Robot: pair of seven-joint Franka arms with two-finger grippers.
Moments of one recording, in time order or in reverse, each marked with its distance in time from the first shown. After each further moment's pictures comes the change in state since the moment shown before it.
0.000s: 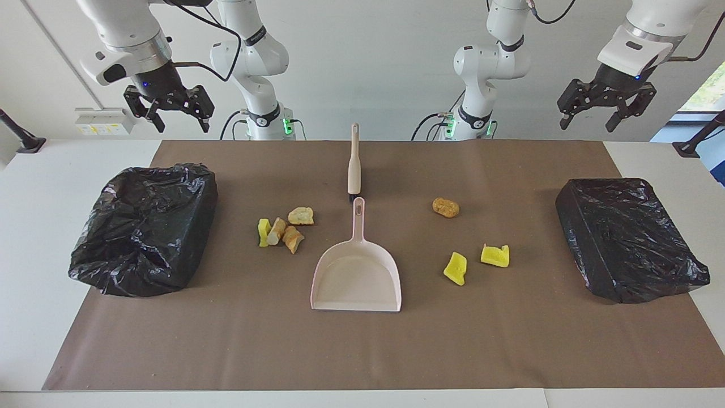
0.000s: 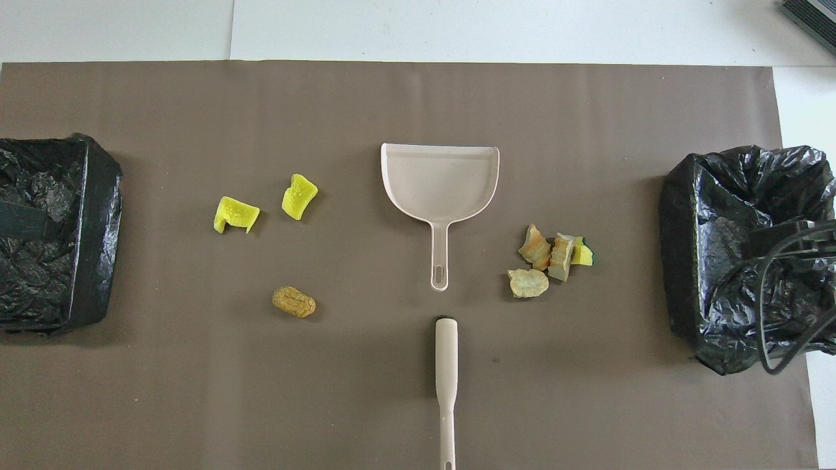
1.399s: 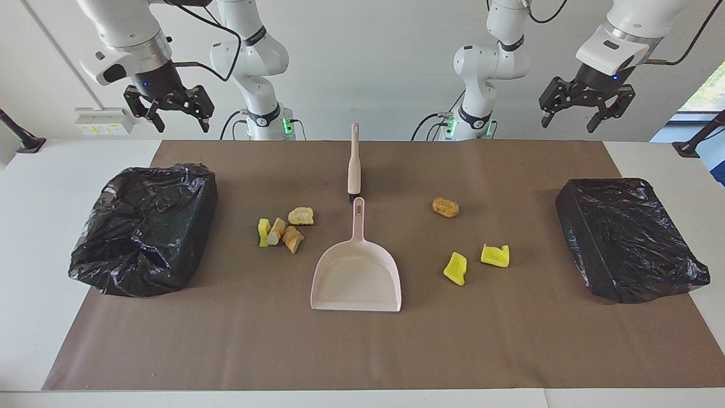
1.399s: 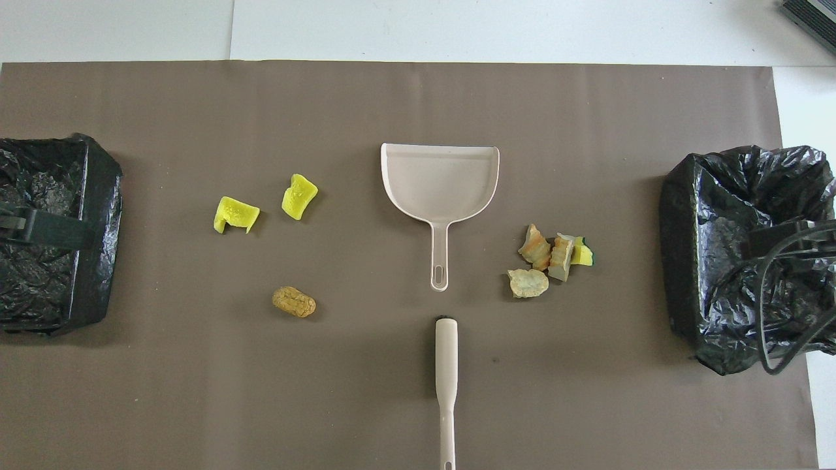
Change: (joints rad) left arm -0.038 -0.016 -0.038 -0.037 -0.038 0.000 -0.009; right arm 0.000 0.000 0.000 0.000 0.000 0.000 0.000
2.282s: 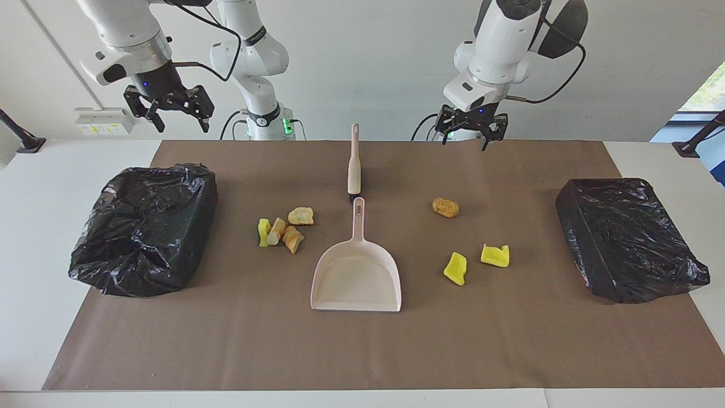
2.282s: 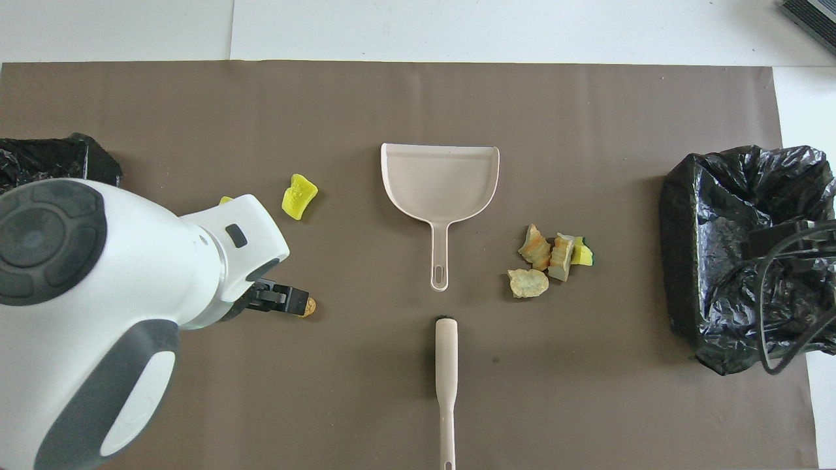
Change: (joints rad) left arm -0.357 -0.095 -0.014 -0.411 -0.003 0.285 -0.323; right arm 0.000 0.000 0.000 0.000 0.000 0.000 0.000
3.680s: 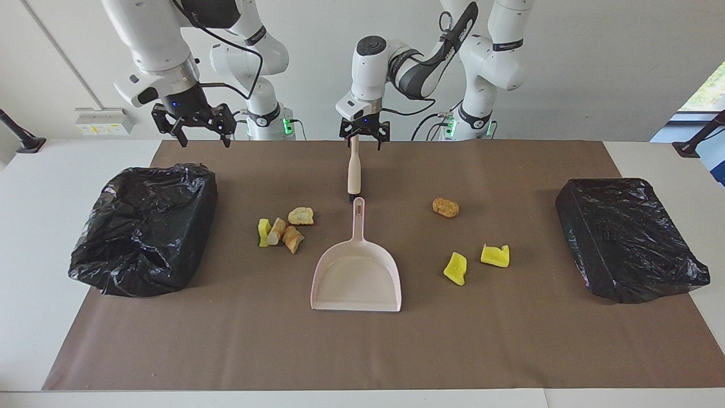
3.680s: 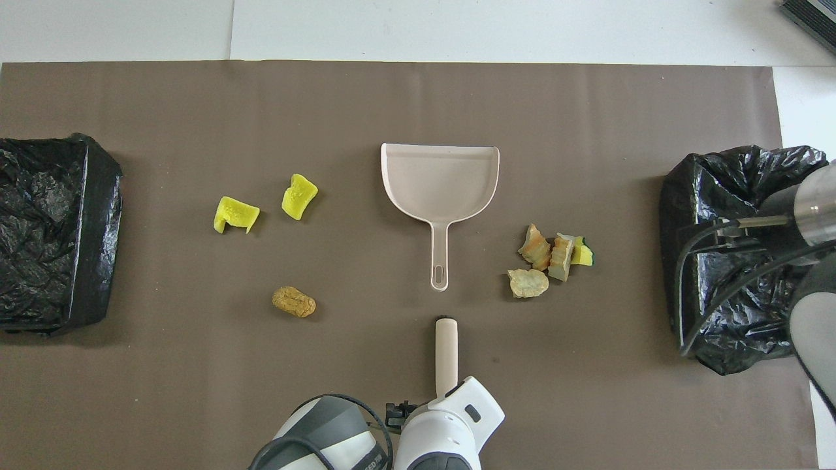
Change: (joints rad) left arm -0.557 0.114 -0.002 -0.369 -0.015 0.562 -0.638; right arm 0.095 0.039 0.005 -0.115 -0.001 0.142 0.086
